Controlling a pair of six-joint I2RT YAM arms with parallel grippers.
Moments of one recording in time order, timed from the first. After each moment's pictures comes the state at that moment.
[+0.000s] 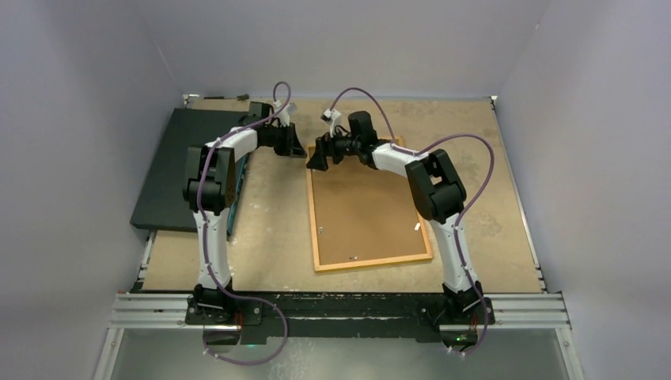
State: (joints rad) left arm -0.14 2.27 1.66 -0.30 0.71 -0.15; right arm 0.50 2.29 1.62 0.16 -0.73 0.14
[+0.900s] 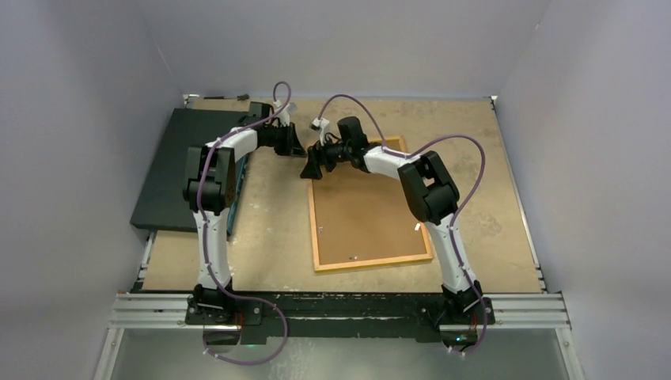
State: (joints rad) left arm -0.14 2.27 1.65 -0.28 0.71 -0.15; right arm 0.56 2.33 1.67 0.08 -0.76 0.07
